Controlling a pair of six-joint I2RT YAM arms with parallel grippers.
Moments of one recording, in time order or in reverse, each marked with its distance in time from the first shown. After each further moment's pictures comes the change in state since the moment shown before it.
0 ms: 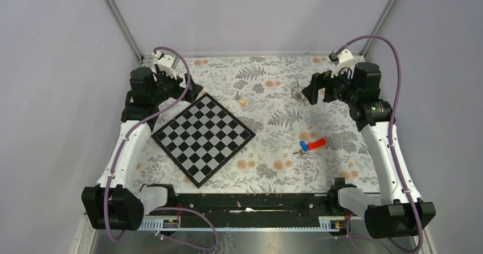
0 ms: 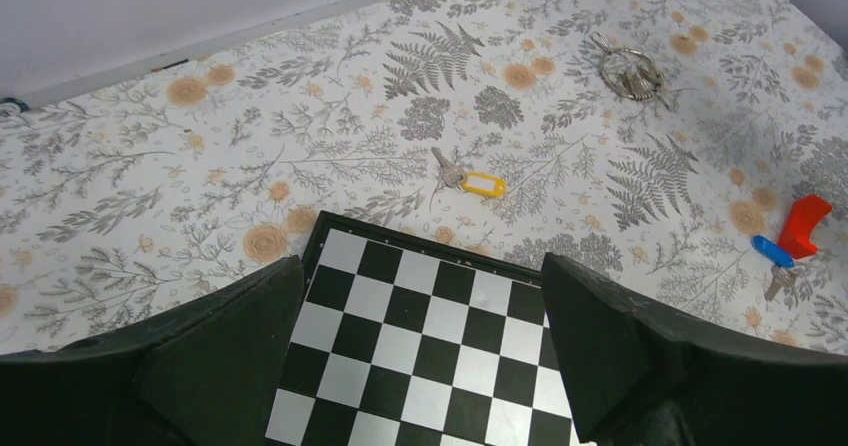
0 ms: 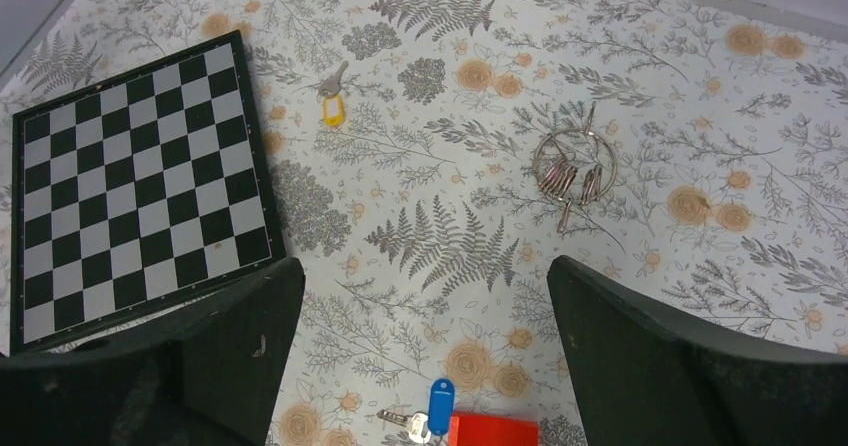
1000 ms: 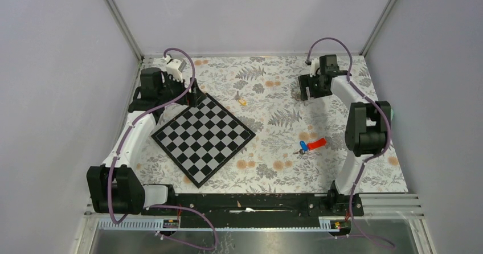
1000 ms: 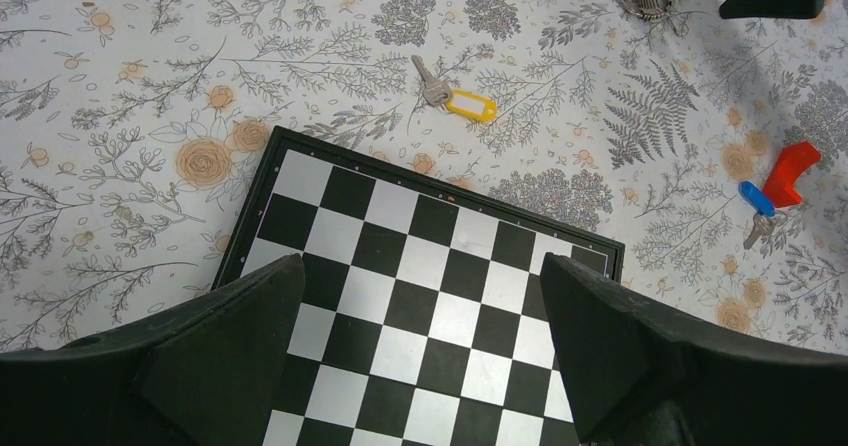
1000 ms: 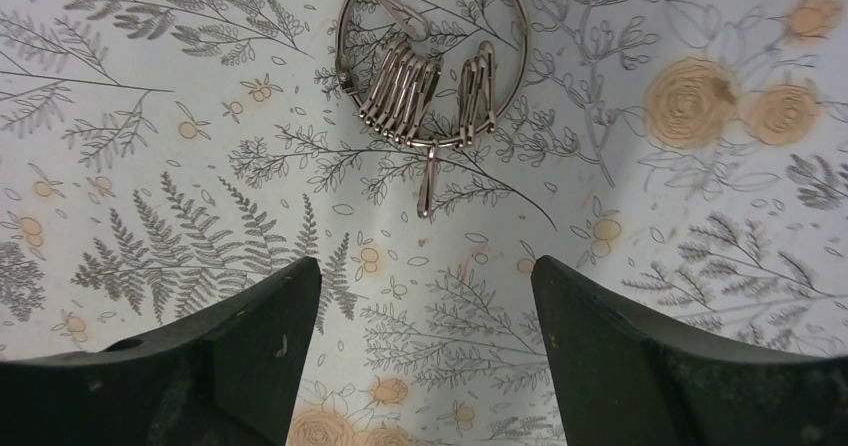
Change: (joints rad) left arm -0.002 0.128 -0.005 -0.098 0.034 -0.011; right arm -0.002 0.745 0.196 0.014 0.290 -0.090
